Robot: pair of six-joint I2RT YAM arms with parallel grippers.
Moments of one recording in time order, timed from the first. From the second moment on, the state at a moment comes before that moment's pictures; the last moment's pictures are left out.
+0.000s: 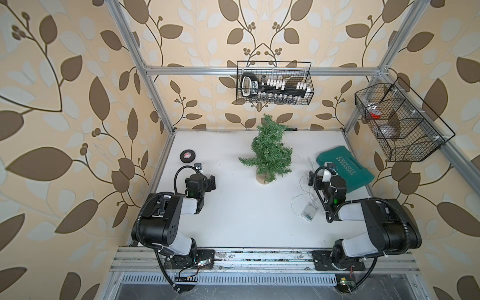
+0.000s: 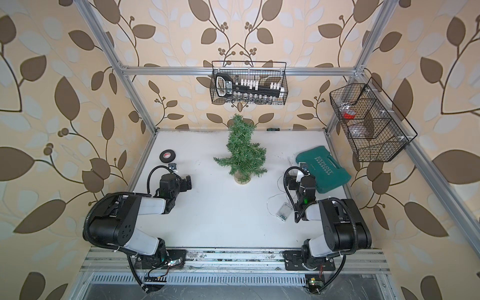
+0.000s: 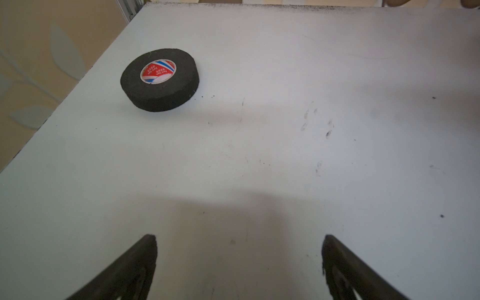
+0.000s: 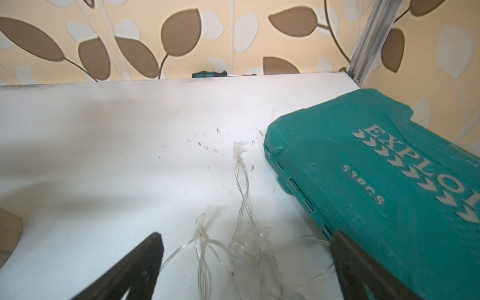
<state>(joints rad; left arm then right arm) -0.06 1.52 0.36 0.62 -0.19 -0.11 0.01 1.49 0.27 0.91 0.11 0.06</state>
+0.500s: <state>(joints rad) -0.06 1.52 0.36 0.62 -0.19 -0.11 0.01 1.49 0.27 0.93 0.11 0.06</state>
